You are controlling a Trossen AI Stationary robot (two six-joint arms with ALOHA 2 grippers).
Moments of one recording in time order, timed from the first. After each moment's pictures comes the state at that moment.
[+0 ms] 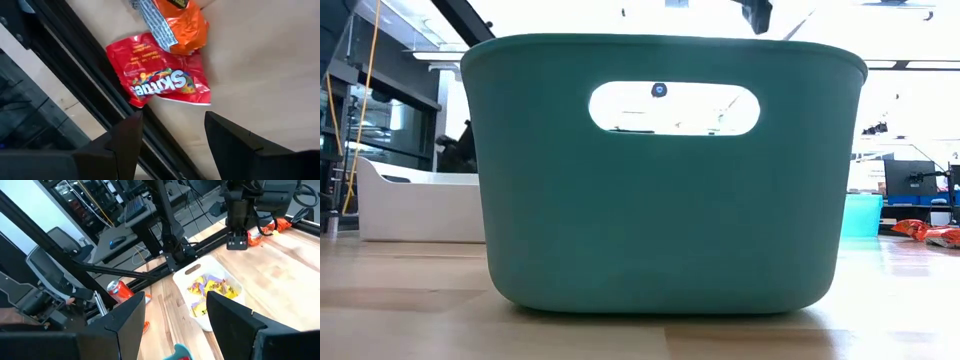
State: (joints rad) left arm 0.81 1.76 1.07 -1.22 -0.39 -0.21; right arm 0.10 1.16 0.98 -0.04 0.10 0.55
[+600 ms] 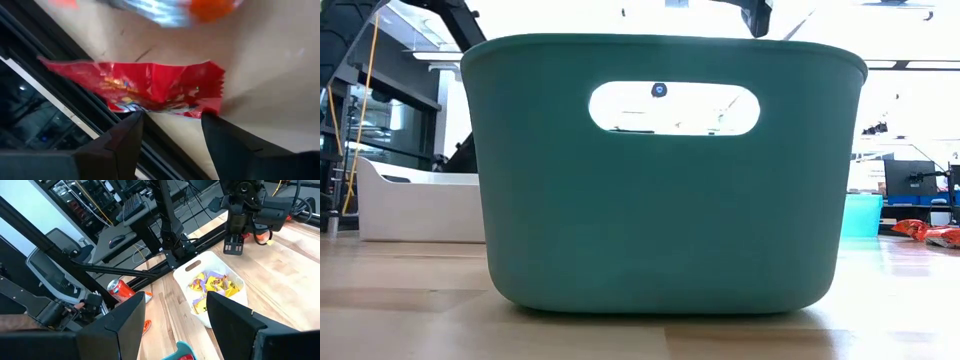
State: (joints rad) left arm 0.81 1.86 0.95 -1.08 -0.47 -0.13; right arm 0.10 1.17 0.98 -0.04 0.10 0.58
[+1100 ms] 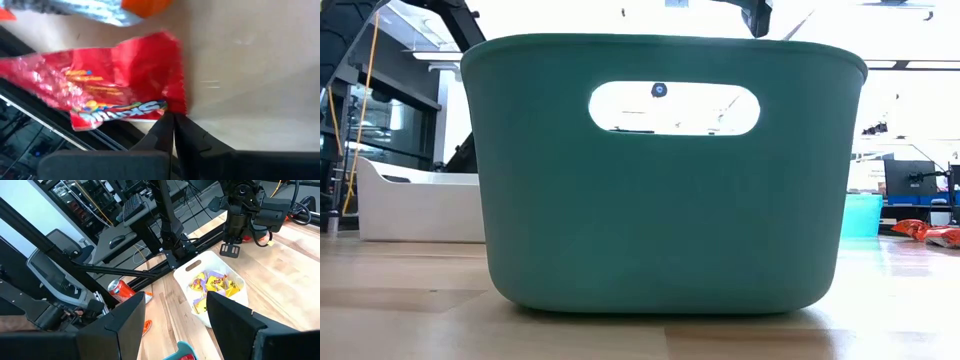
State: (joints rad) left arm 0.79 1.86 0.94 -1.06 -0.37 -0.05; right arm 0.10 1.17 0.98 -0.04 0.10 0.59
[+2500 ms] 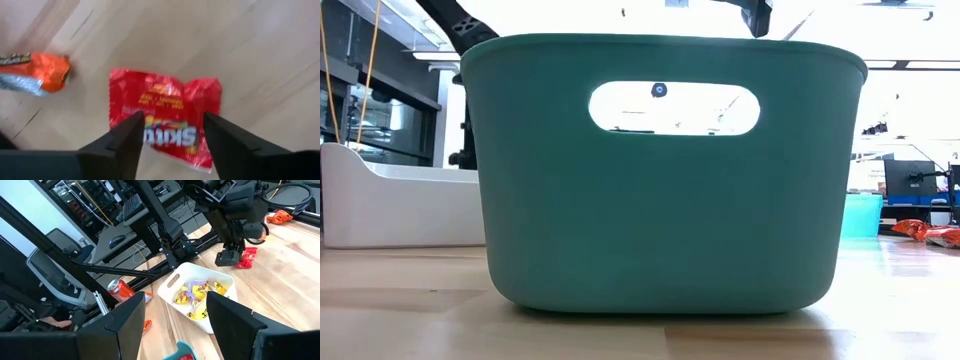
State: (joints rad) left arm 0.56 1.53 0.82 -0.77 -0.19 -0.23; right arm 0.10 1.17 0.98 -0.04 0.10 0.58
